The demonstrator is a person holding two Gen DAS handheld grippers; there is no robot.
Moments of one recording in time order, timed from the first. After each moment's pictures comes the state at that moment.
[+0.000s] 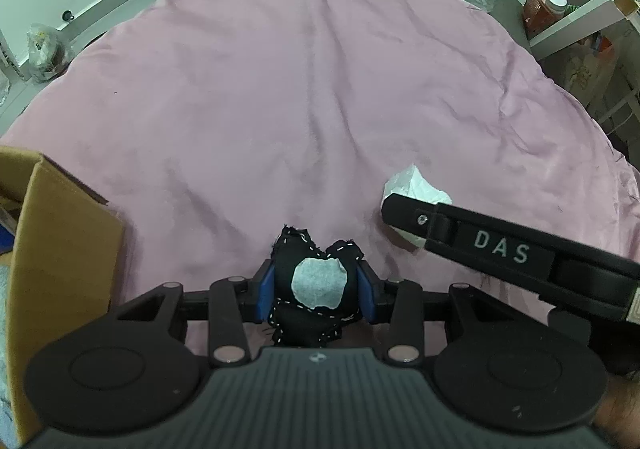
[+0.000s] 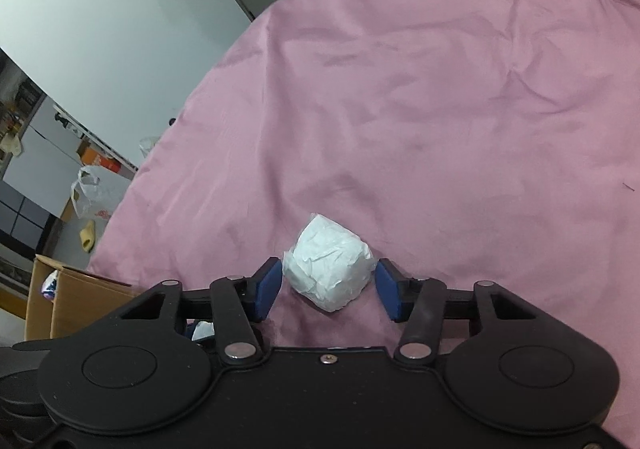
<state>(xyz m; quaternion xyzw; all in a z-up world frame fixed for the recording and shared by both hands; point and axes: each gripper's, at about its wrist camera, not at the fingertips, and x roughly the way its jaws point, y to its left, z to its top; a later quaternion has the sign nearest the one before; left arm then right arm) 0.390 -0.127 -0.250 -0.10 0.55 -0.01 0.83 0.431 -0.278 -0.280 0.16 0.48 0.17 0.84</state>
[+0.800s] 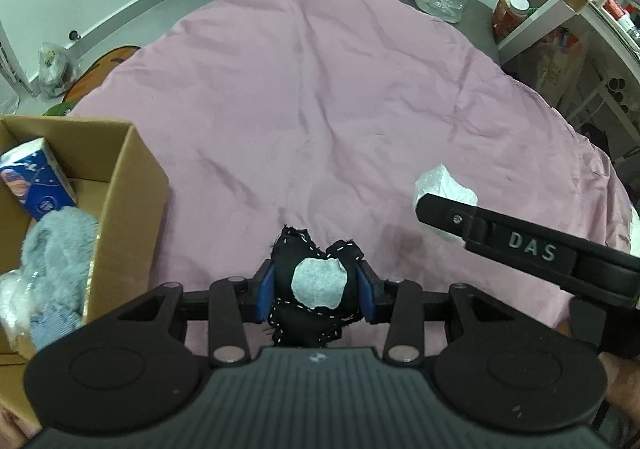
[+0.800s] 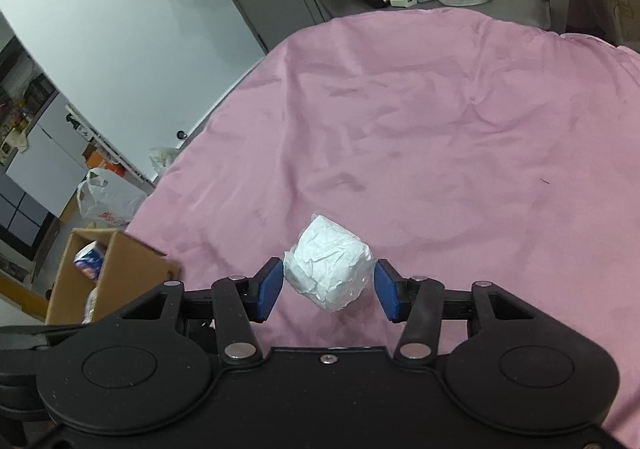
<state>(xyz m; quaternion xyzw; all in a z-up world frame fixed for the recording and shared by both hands) 0.320 -0.124 -0.194 -0.09 0.53 -0.03 0.85 0.364 -0.294 -0.221 0.14 0.45 0.16 0.87</state>
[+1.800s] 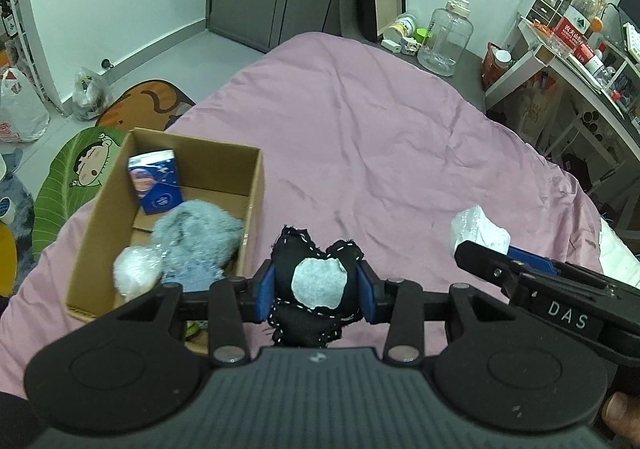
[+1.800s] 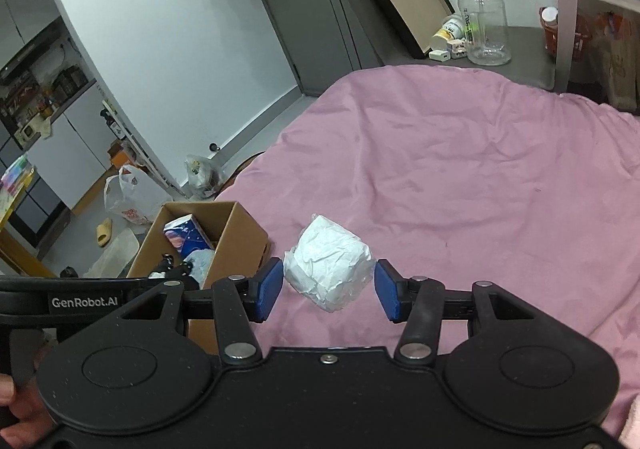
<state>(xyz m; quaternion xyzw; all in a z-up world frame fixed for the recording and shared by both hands) 0.231 -0.054 -0.108 -0.10 0.47 -0.02 0.88 0.256 -0.246 -0.133 0.10 0.39 0.17 0.90</state>
